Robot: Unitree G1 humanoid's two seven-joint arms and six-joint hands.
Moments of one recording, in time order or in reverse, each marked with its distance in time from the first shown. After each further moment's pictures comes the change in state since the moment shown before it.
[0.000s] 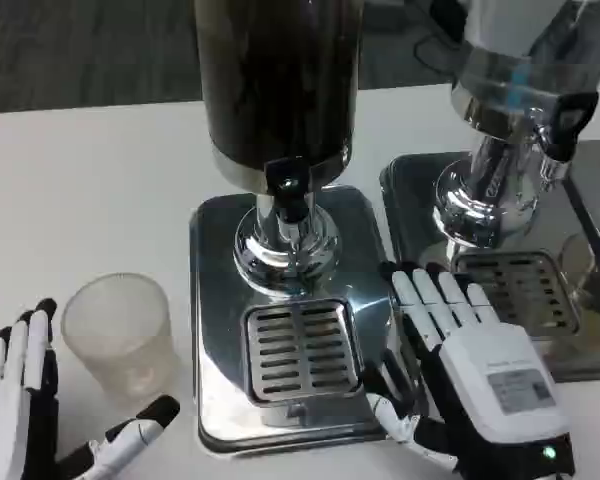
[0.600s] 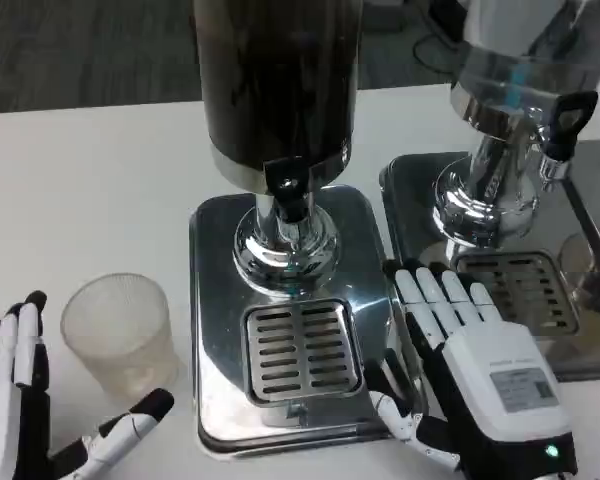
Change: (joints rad) left arm 0.008 -0.004 0.009 -0.022 -0.004 -0.001 0.033; right arm -0.001 0.000 -0.005 0.000 0.008 0.001 0.002
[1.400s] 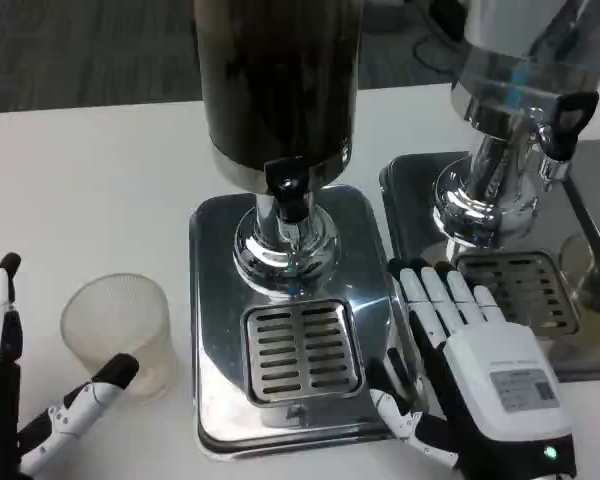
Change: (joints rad) left arm -0.121 0.039 0.098 0.259 -0.264 -0.373 0.038; right arm 0.015 0.022 0.014 -0.030 -0.020 0.063 0.011
